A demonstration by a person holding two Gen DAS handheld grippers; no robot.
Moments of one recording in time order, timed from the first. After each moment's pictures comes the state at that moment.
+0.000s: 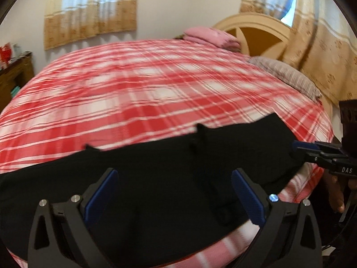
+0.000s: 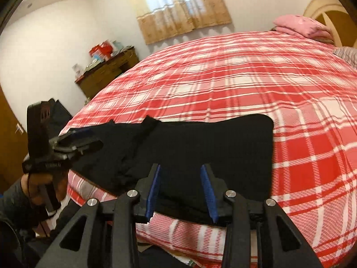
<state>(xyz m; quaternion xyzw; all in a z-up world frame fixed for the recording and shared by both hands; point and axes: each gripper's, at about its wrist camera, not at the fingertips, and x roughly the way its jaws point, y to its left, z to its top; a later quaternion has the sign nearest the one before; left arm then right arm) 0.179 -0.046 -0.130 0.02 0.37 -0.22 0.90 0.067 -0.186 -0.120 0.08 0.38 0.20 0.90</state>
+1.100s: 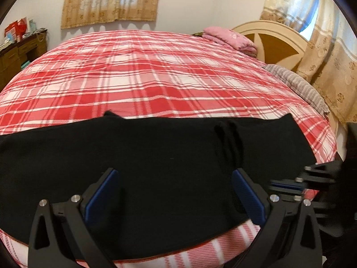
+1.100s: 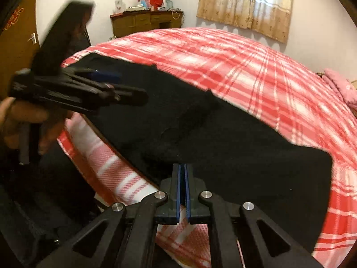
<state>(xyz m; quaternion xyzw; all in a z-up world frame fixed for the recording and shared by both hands) 0.151 -0.013 -0.152 -0.03 0.39 -0.18 0.90 0.068 -0.072 -0.158 -0.14 0.39 0.25 0.87</state>
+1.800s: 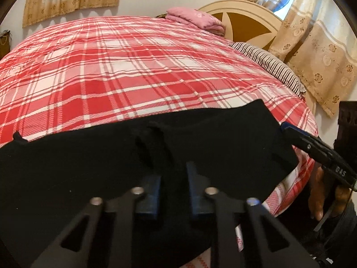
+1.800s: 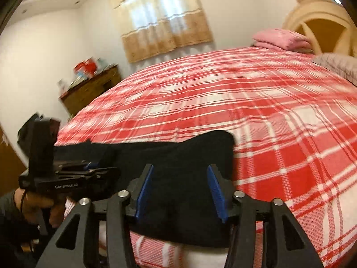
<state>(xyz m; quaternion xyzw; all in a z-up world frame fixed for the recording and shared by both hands) 0.178 -0.088 -0.159 -0.03 0.43 -0.28 0.85 0.071 -0.220 -0.122 0.11 0.32 0.11 0.94</state>
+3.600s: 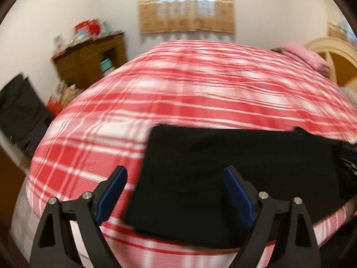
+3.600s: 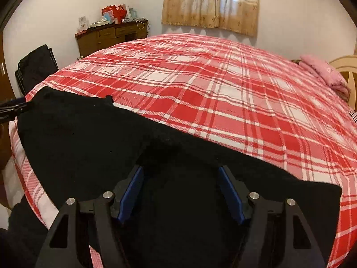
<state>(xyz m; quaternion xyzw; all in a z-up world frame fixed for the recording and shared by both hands) 0.129 0.213 -0.145 -0.02 0.37 0.09 0.93 0.140 -0.037 -0.152 -0.09 0.38 0.17 0.90</state>
